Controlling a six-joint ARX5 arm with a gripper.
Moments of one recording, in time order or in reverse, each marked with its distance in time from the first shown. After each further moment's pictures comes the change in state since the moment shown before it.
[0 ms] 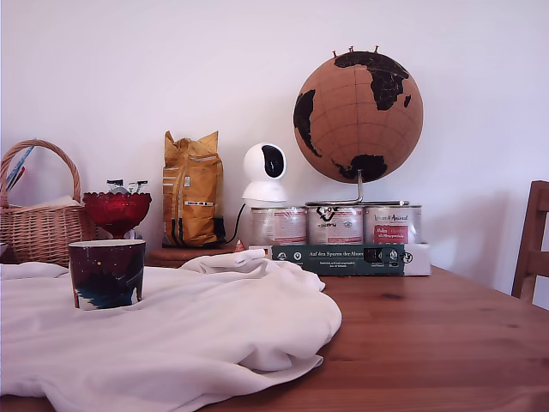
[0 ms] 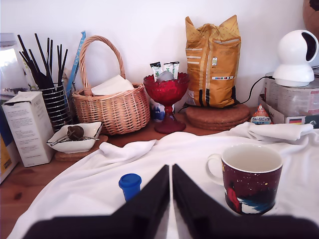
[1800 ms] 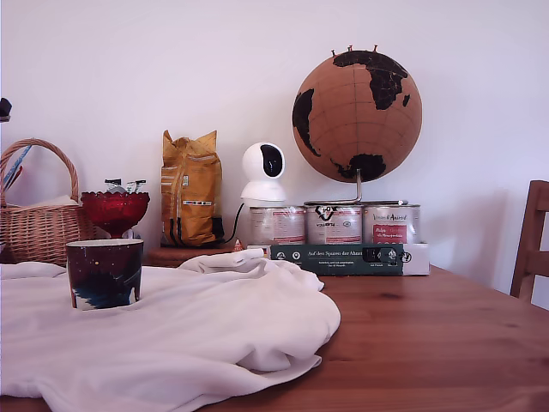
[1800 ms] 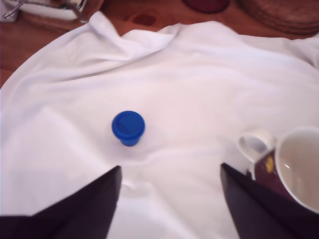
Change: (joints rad) arm 0.085 1.303 0.845 -0.286 -0.002 -0.239
